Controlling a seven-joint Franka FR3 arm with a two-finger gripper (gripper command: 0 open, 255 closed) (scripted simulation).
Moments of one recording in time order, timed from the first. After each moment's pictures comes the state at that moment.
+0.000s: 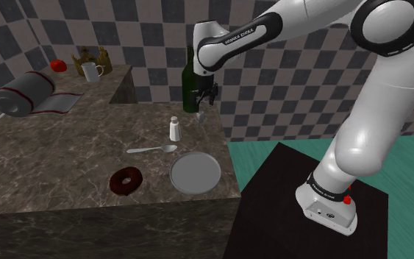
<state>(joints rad) 0.04 0.09 0.06 -2.03 0.02 2.08 0.19</state>
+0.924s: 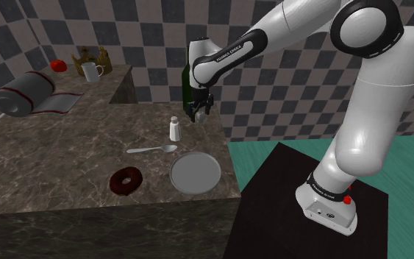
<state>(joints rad) 0.05 0.20 0.07 -2.04 0.01 2.20 0.21</state>
